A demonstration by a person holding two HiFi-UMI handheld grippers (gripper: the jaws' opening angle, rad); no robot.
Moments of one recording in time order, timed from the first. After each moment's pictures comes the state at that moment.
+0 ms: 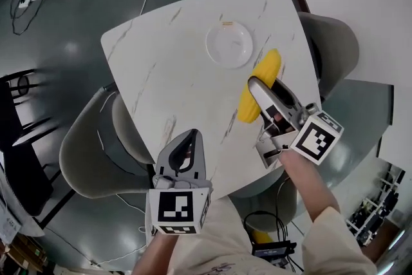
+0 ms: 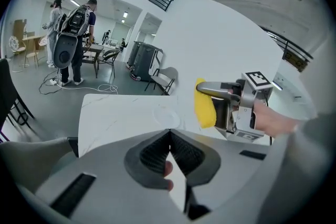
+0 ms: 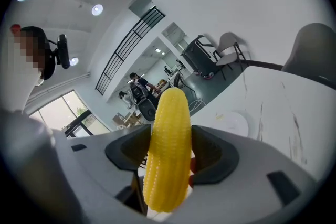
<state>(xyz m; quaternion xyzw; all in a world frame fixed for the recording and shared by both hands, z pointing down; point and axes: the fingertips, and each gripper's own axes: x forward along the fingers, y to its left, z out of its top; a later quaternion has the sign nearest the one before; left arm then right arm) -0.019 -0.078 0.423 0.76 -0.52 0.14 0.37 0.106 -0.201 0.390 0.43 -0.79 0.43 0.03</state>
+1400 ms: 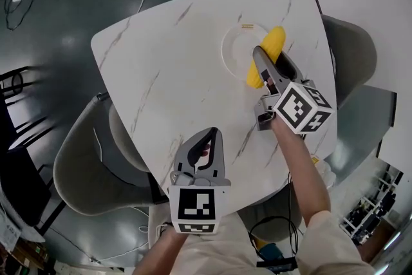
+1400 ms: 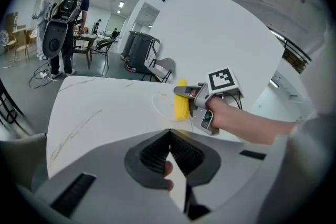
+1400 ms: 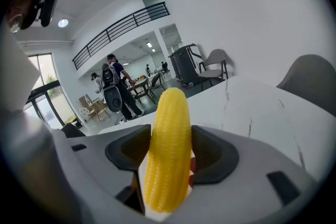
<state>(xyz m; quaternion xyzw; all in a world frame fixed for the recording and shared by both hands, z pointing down) 0.005 -0.122 0.497 0.77 -0.48 0.15 0.39 0.130 -0.299 0.520 0.55 -0.76 0.32 0.13</state>
